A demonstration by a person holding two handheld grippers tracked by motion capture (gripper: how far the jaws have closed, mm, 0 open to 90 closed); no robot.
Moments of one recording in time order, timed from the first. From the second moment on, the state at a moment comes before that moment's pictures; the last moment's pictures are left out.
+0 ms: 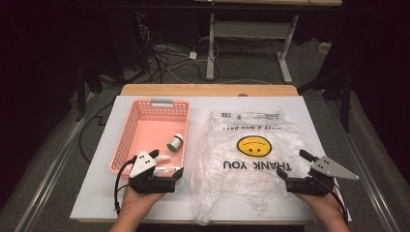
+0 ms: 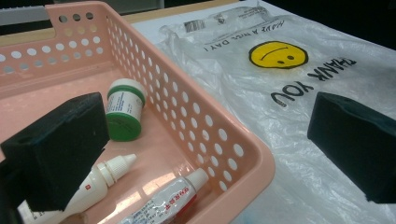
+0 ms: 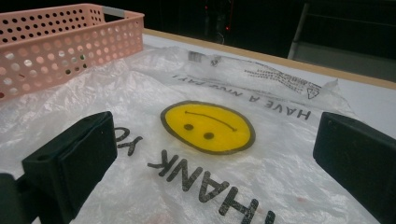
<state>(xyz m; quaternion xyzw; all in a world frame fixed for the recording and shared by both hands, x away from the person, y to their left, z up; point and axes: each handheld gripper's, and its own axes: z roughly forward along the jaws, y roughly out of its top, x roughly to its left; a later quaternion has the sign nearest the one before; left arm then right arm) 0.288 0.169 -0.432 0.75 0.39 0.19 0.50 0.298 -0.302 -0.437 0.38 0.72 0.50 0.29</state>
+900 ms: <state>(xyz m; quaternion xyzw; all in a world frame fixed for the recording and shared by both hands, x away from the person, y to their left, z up) 0.287 0.168 -0.428 0.75 0.39 0.19 0.50 0.298 -0.307 -0.434 0.38 0.72 0.50 0.29</state>
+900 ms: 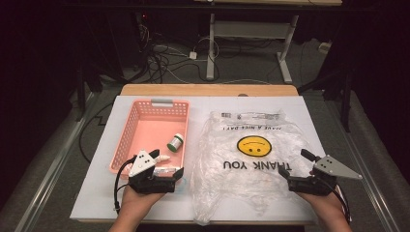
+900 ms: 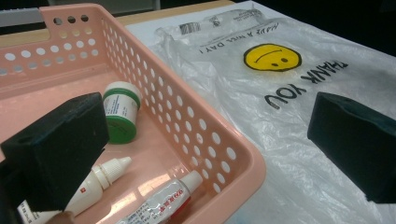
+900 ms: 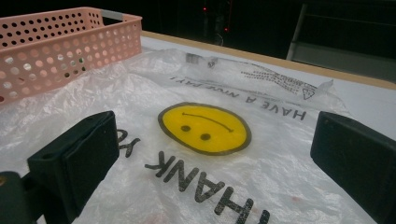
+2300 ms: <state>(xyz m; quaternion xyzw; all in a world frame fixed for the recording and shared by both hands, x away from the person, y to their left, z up) 0.275 0.161 -0.424 0.77 0.36 0.17 0.50 0.432 -0.385 -0.445 0.52 0.72 0.39 0.25</state>
